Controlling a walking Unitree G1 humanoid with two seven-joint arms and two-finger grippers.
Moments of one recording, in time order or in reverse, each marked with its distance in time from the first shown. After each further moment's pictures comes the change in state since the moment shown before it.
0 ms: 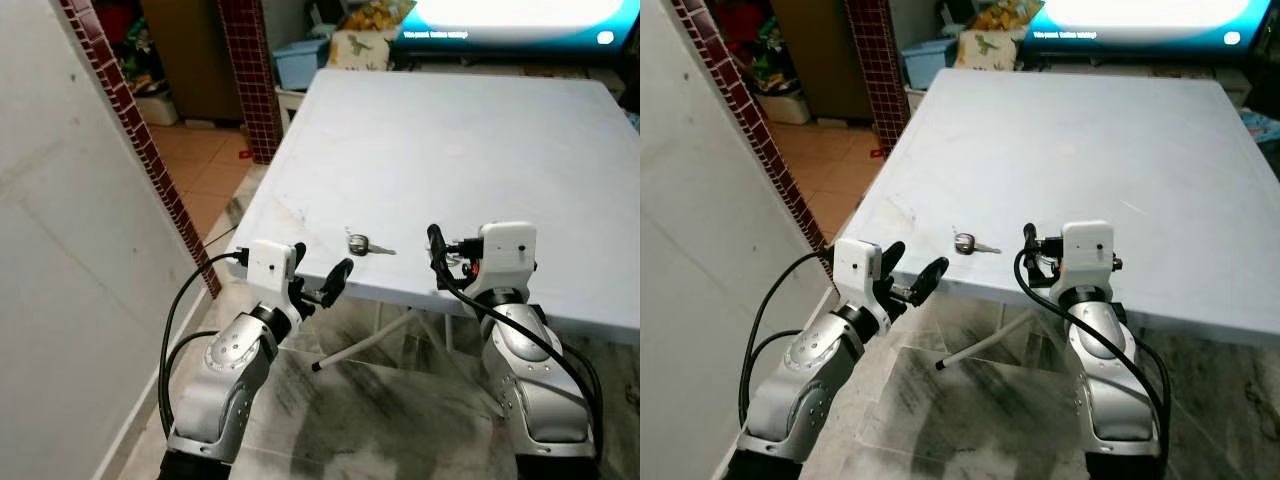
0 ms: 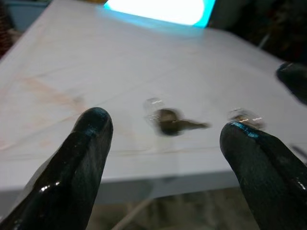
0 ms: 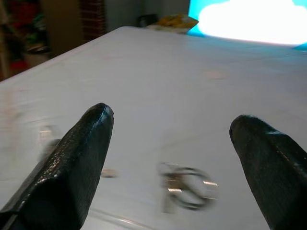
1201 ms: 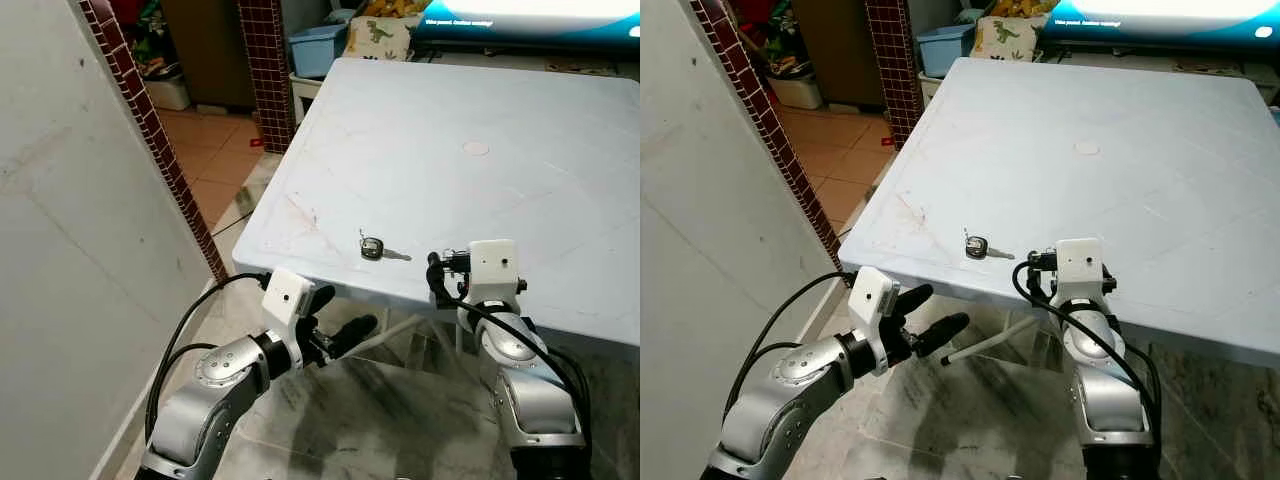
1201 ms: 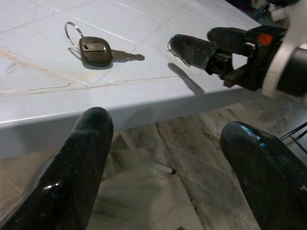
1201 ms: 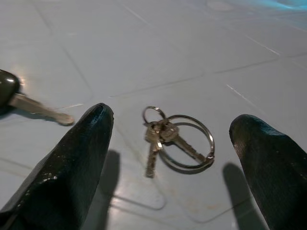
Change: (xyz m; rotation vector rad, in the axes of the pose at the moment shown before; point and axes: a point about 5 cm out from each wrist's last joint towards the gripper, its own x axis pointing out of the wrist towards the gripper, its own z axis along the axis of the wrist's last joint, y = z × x) left arm -0.018 -0.029 -0.018 -0.030 0.218 -0.345; right arm 0.007 -0.028 -0.037 -0.072 0.218 -0.113
